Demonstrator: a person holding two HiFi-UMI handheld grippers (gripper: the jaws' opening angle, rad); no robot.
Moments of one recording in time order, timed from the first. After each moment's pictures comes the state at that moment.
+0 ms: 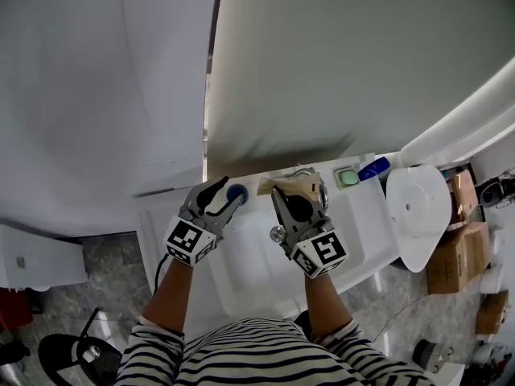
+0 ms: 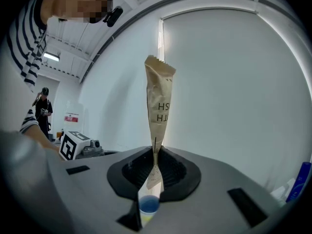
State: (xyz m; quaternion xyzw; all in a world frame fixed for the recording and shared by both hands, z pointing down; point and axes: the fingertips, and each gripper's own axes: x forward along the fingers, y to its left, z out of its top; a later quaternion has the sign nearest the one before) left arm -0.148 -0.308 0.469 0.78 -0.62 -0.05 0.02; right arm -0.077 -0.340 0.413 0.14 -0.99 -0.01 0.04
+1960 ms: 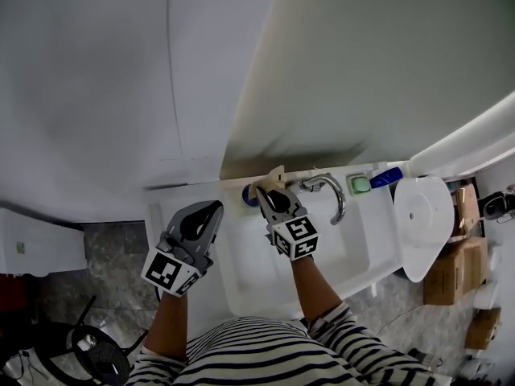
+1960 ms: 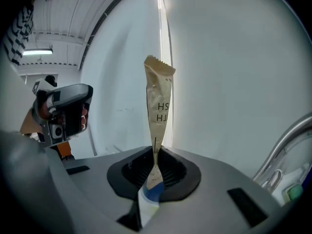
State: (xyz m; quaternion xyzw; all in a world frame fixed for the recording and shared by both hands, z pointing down) left arm -0.184 -0.219 0.428 0.74 -0.66 -0.12 0.00; right arm -0.146 -0.339 0.533 0.10 -0.98 0.02 0.18
